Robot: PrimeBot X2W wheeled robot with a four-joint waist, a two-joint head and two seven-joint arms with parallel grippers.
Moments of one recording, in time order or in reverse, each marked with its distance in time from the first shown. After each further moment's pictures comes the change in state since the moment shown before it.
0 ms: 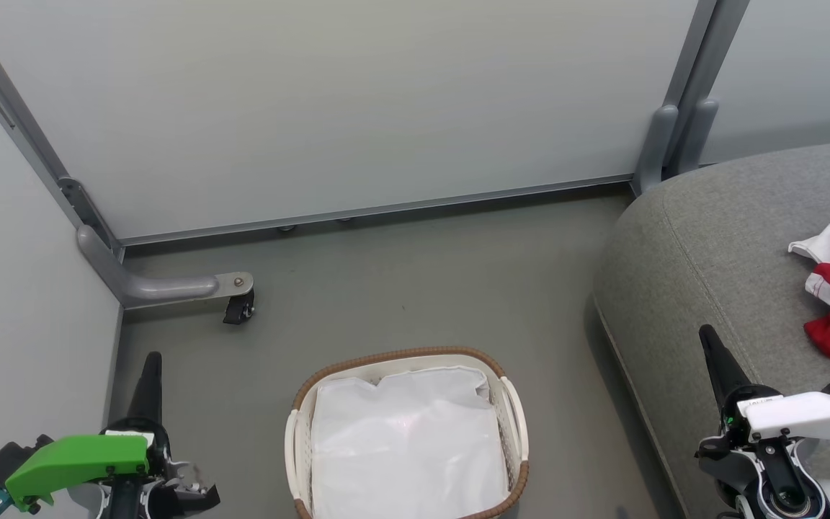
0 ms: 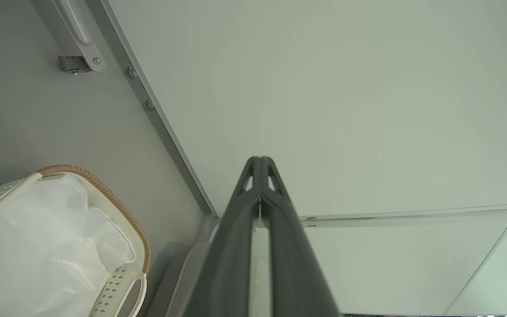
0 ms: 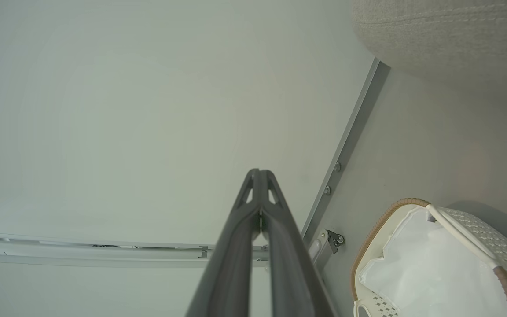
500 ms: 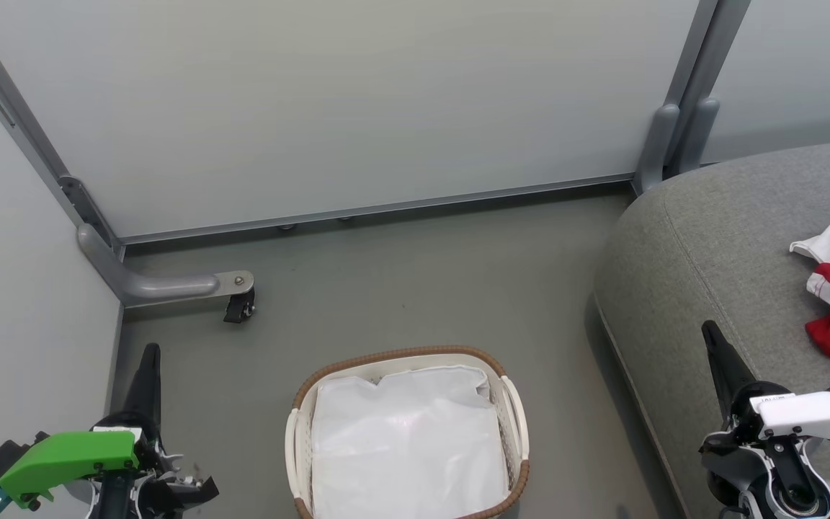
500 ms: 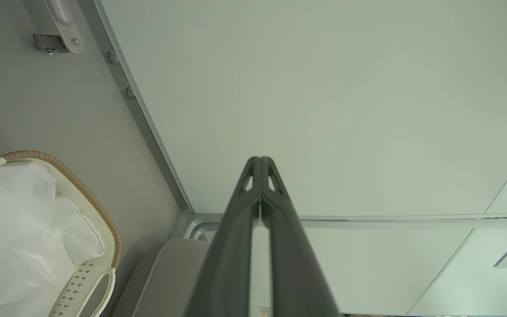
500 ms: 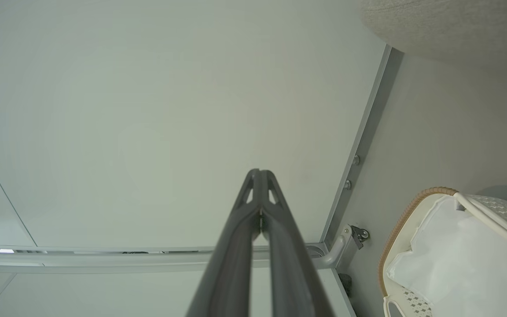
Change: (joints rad) left arm -0.007 0.001 0.009 -0.019 -0.104 -0.002 0.027; right arm 0.002 0.003 -0.013 -0.016 0.104 0.000 0.027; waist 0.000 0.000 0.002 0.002
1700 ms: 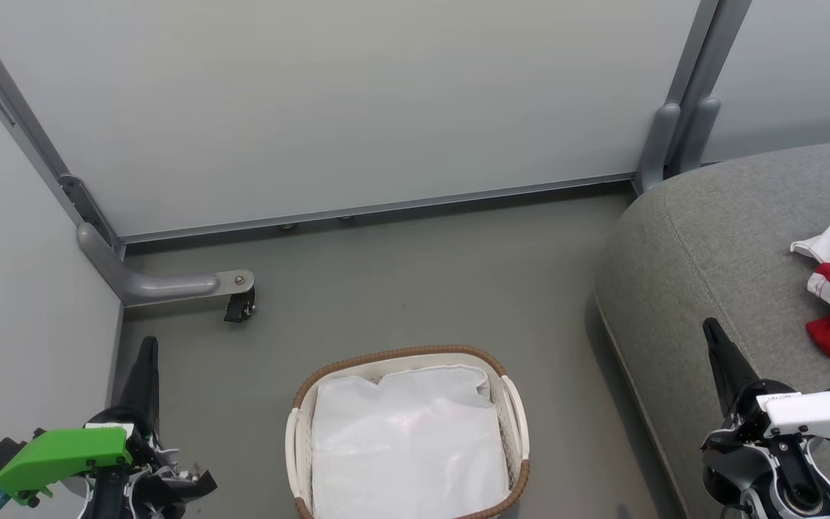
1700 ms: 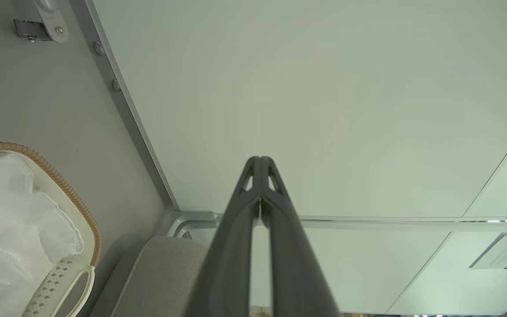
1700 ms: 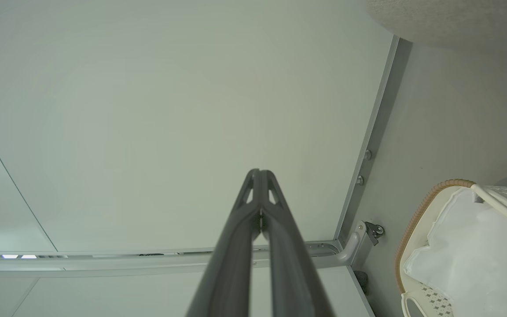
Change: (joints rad) left arm -0.006 0.000 0.006 -0.015 -0.060 -0.001 0.017; right arm 0.001 0.003 -0.008 -0.010 0.062 0.000 0.018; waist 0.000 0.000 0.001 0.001
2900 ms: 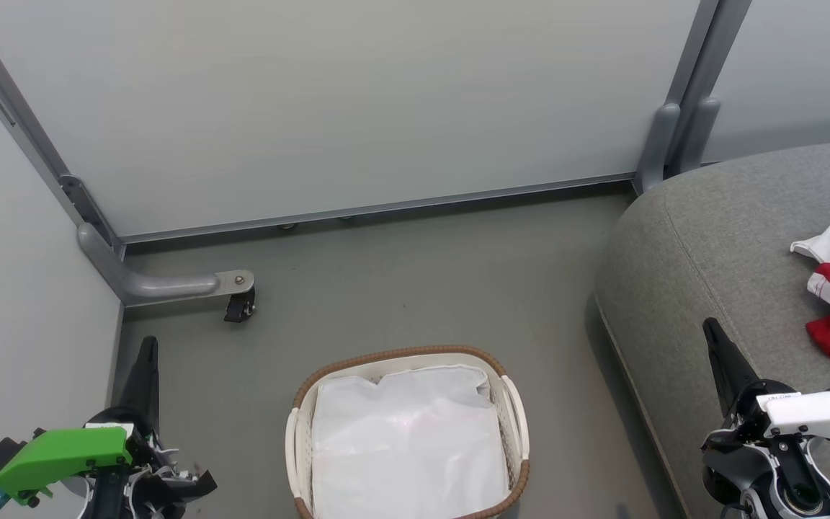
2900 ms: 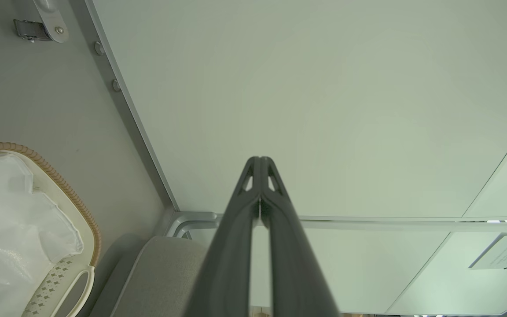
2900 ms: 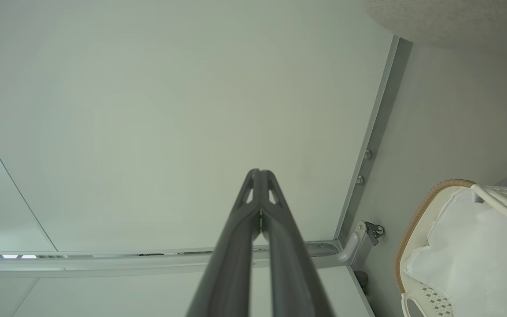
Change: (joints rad) left arm 0.000 0.000 0.000 0.000 0.000 0.000 0.000; right arm 0.000 0.000 0.000 0.000 0.000 0.000 0.000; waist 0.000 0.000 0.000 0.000
